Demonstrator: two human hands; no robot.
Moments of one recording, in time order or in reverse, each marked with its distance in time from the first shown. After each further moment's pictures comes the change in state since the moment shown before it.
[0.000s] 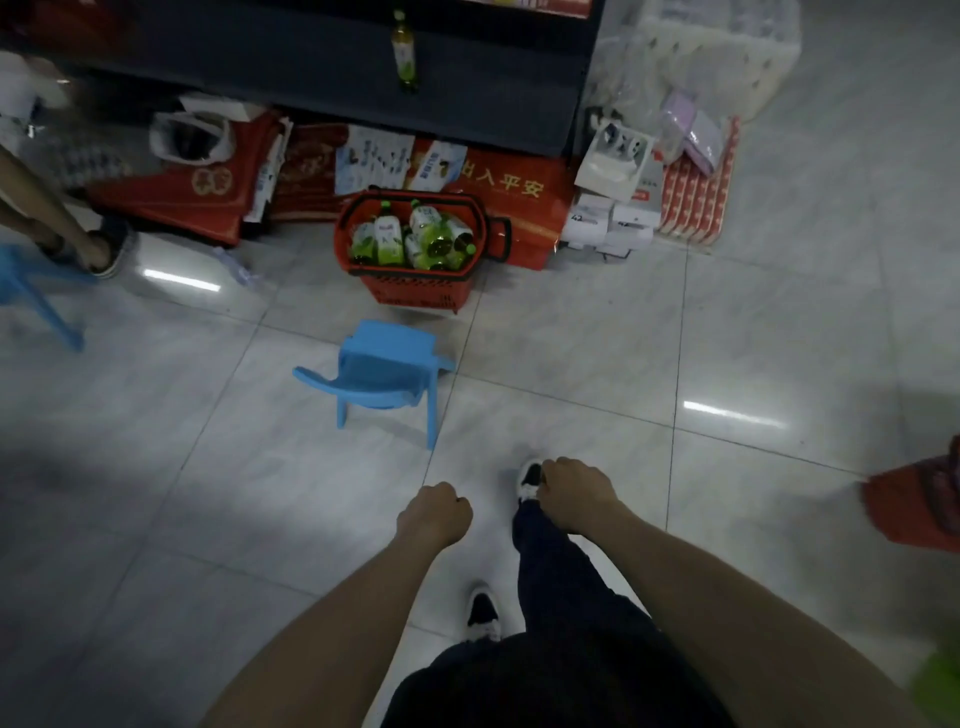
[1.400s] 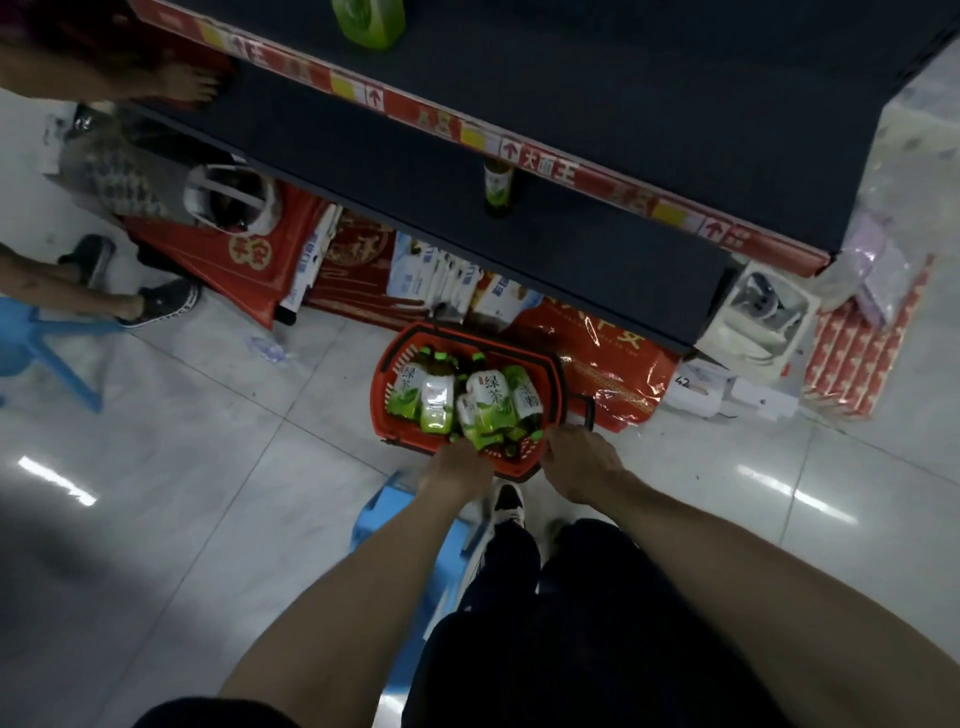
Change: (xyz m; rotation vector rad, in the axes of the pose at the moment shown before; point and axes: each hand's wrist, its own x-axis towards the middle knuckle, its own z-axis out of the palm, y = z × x) left_hand 0.454 0.209 -0.497 -0.293 -0.005 -0.120; right_hand 0.569 -0.101 -0.448 0.023 -0.016 -0.203
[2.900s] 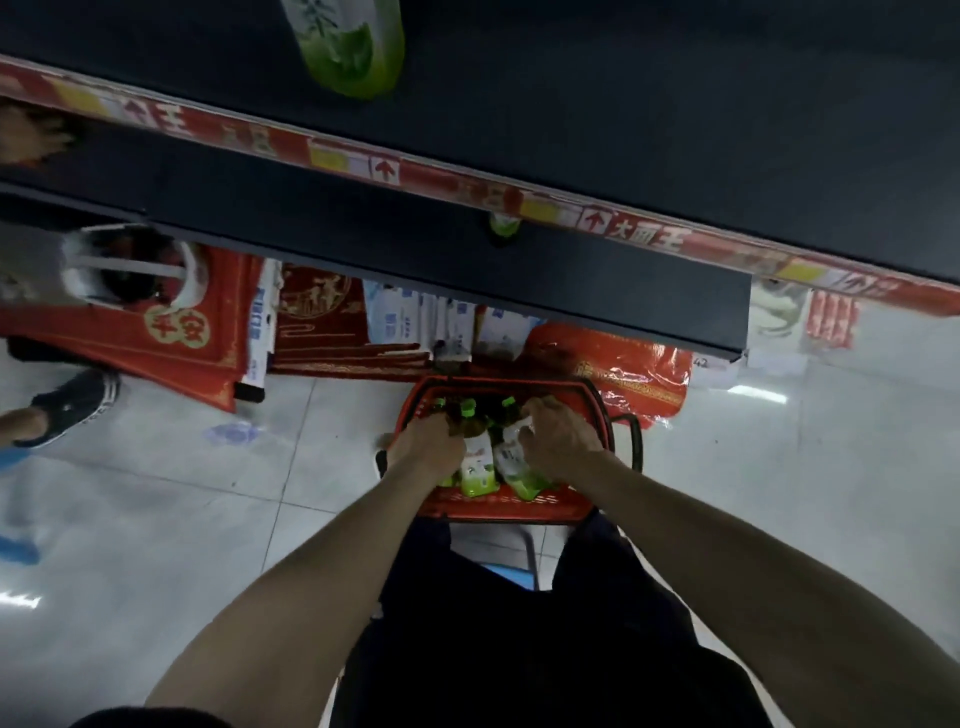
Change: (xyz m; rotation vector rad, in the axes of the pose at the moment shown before) left_hand 0.210 -0.026 -0.235 0.264 -0.084 0.200; right_hand 0.220 -0.154 -0.047 0.210 -0.007 0.267
